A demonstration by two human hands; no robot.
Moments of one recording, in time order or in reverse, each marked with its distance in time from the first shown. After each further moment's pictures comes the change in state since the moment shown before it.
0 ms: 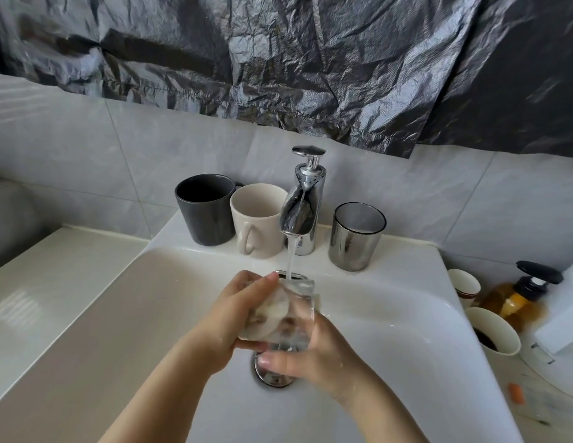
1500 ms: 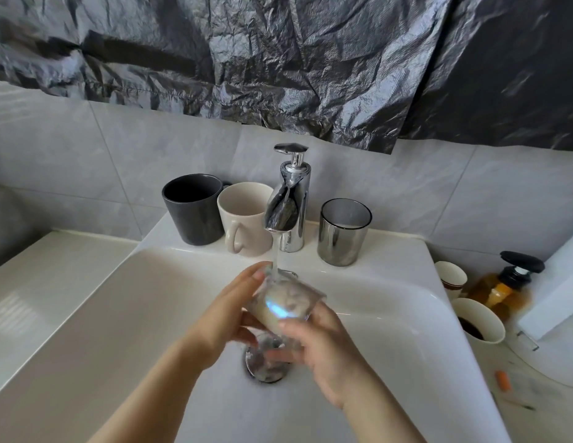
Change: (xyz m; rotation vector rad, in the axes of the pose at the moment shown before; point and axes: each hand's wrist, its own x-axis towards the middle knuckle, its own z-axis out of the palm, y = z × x) left_hand 0.007 -0.011 0.000 0.129 -0.152 0.054; right_hand -0.002 0.009 -0.006 0.398 0.120 0.101
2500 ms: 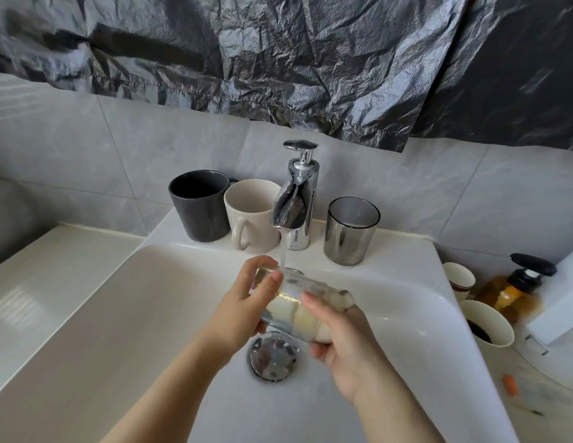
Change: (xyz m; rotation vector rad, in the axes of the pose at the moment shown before) left_hand -0.003 0.003 0.013 0.101 0.164 0.153; right_hand -0.005 -0.019 0.001 0.096 0.368 0.158
